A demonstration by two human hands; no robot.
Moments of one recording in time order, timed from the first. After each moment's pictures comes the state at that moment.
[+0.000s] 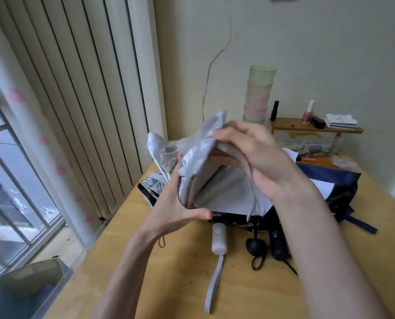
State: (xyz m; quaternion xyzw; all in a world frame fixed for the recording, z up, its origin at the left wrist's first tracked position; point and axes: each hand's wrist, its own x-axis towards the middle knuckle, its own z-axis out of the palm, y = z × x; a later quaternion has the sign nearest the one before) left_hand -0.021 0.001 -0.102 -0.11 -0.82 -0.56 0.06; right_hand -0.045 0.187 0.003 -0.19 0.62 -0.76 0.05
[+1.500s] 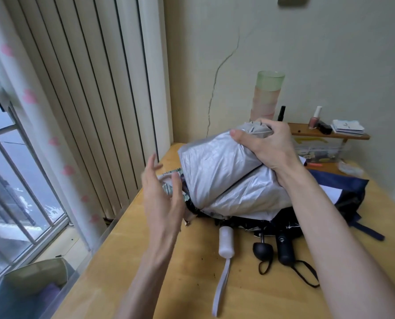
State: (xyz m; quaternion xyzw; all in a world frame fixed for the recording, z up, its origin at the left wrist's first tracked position) left_hand -0.010 0.005 -0.098 0.04 -0.75 -0.55 0.35; right_hand -0.099 0.209 -0.010 -0.16 0.75 -0.62 -0.18
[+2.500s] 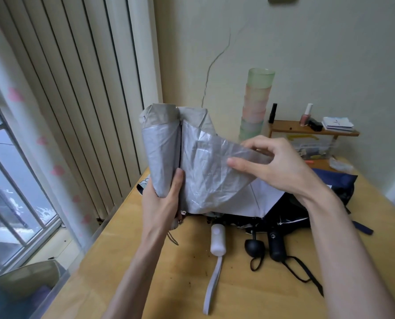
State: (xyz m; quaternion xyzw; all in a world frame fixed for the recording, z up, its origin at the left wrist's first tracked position) left_hand -0.015 0.011 -0.104 0.08 -0.67 -0.70 0.23; right_hand -0.056 0.246 -0.015 -0.26 0.84 -0.47 -0.09
